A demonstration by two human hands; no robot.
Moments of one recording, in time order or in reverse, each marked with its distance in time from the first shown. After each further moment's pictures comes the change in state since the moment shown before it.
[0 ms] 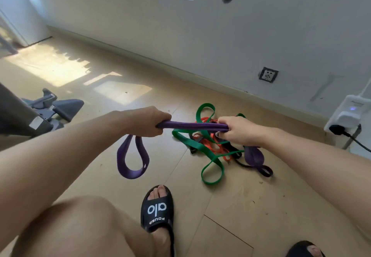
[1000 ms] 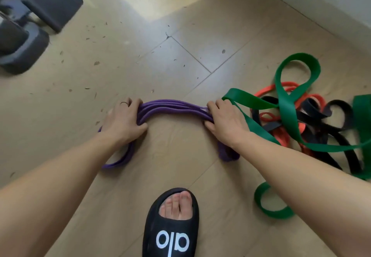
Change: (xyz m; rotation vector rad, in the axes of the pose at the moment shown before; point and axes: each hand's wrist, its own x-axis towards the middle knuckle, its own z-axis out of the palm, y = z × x) left_hand 0.103 -0.258 0.296 -0.238 0.082 -0.761; right_hand 0.317 0.013 0.260 -0.415 -0.001 -0.173
